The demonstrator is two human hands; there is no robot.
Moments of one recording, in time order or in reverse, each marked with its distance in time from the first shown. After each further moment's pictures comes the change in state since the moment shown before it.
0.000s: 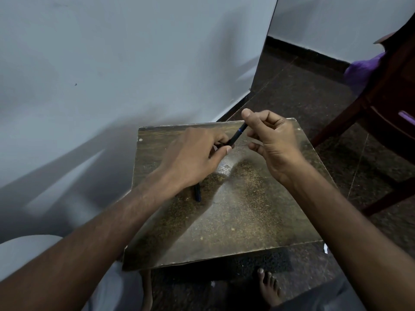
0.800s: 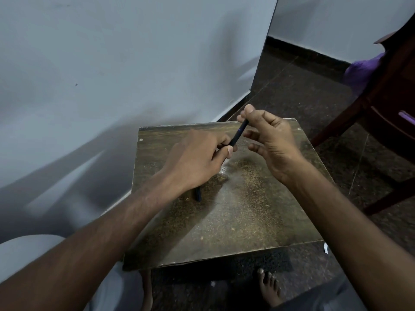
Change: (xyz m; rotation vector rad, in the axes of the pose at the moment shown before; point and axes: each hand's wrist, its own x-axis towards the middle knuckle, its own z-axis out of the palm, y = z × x) left_hand -0.002 0.005 0.002 -0.012 -0.065 -0.044; right_hand 0.003 0.001 -0.003 -0.020 -0.072 0.034
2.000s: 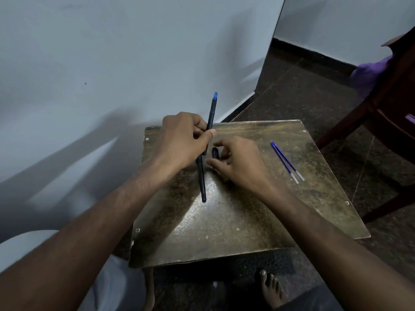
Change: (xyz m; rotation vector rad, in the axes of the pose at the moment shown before) left_hand 0.010 -0.031 -0.019 -0.107 0.287 -0.185; right_hand -0.008 0.037 0.049 -1.076 -0.137 -0.405
